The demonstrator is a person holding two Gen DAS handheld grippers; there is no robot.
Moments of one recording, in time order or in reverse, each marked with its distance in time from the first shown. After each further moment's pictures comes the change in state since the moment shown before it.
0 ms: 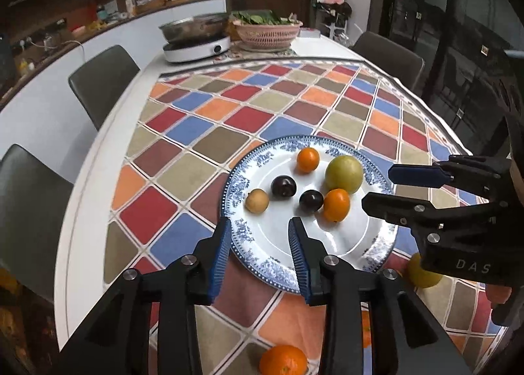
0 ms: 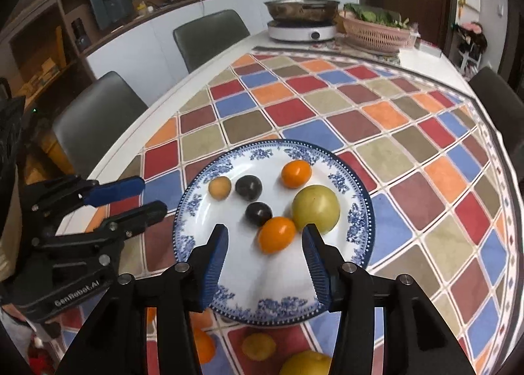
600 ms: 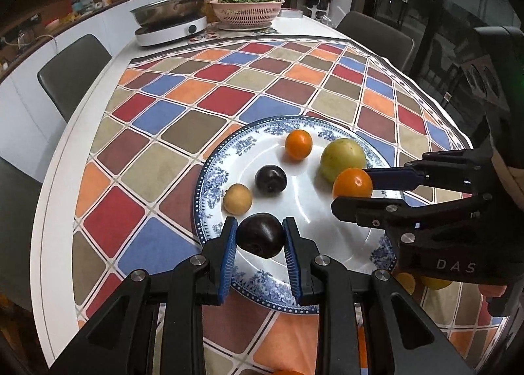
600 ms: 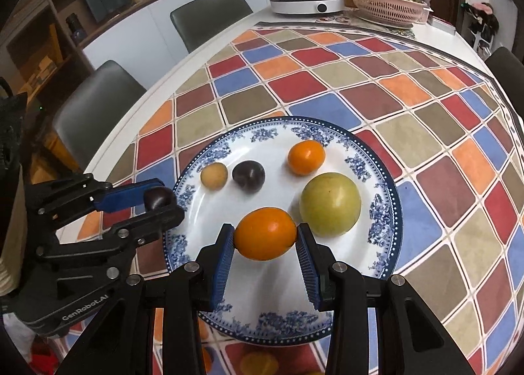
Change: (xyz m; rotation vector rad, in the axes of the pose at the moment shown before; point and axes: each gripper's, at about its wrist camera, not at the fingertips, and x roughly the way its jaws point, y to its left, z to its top) left arm 0.054 -0.003 0.006 0.044 0.084 -0.092; right arm 0.047 -0.011 0.005 0.036 0.102 0.069
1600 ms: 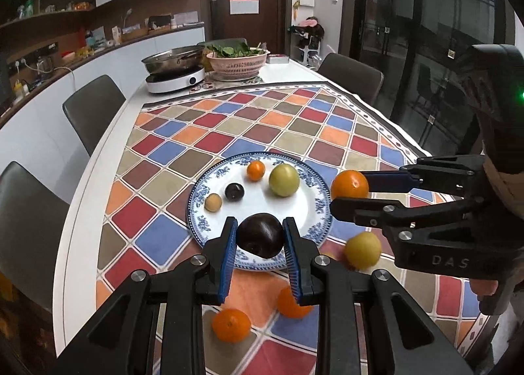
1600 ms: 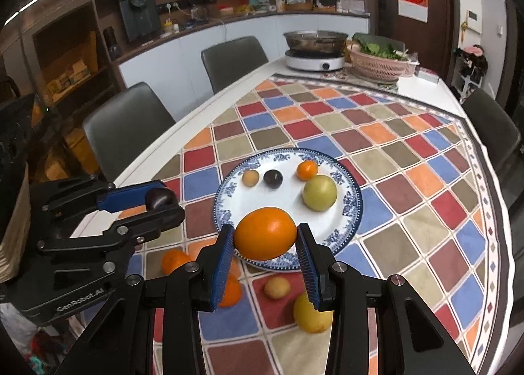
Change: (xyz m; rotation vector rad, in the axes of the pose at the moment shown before) left arm -0.111 -0.054 -0.035 0.017 -0.191 0.025; right arm -0.120 0.030 -0.059 -0.089 -0.195 -0.027
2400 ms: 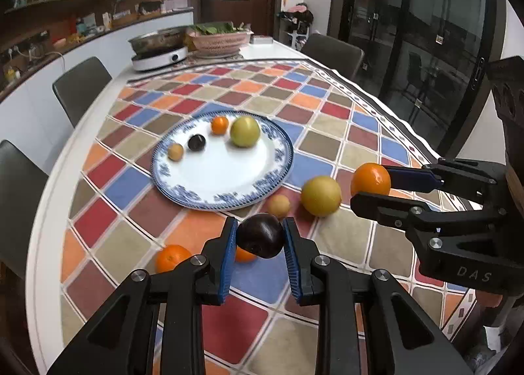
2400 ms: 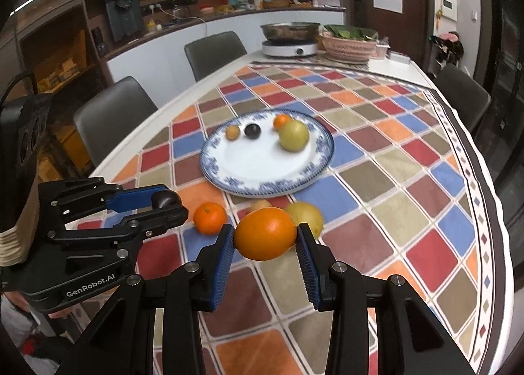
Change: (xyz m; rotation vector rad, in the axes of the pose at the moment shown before) left arm -0.016 -0.049 -0.058 -0.006 0.047 -0.043; right arm -0.042 -0.001 -0.085 0.049 -0.019 -0.073
